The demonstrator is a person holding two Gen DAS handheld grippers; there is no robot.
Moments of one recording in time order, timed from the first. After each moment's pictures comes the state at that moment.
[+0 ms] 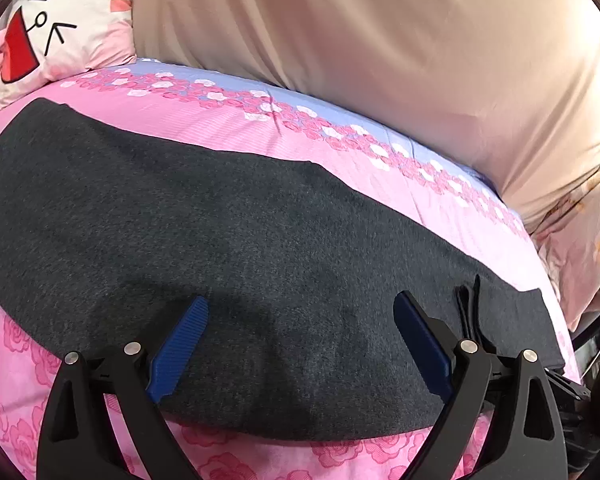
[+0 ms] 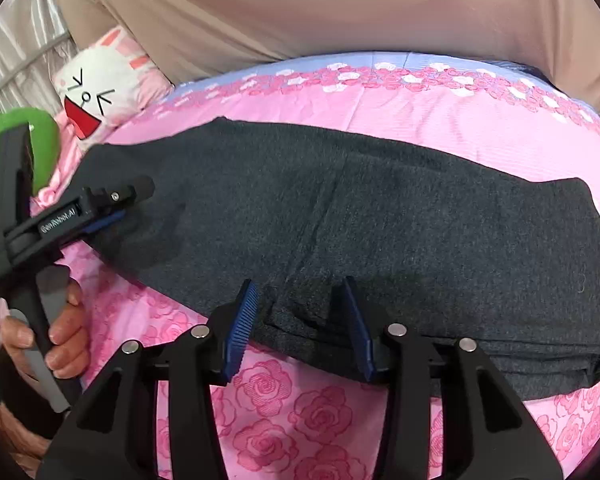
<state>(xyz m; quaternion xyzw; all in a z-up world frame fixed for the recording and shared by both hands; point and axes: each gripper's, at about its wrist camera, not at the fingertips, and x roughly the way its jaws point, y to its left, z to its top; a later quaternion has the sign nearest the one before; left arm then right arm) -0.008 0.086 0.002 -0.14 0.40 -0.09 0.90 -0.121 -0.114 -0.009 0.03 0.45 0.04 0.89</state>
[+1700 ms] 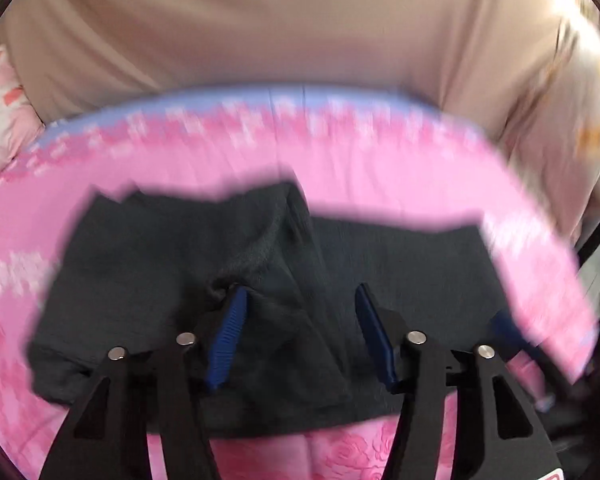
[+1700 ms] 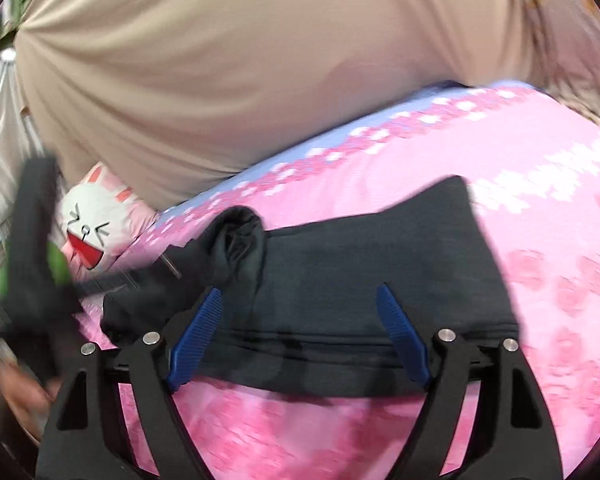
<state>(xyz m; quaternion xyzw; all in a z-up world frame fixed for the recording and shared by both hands) -0.009 -0.097 0.032 0.02 0.45 -0.15 0.88 -0.188 -0.209 0.030 0.20 0.28 -0.02 0.94</state>
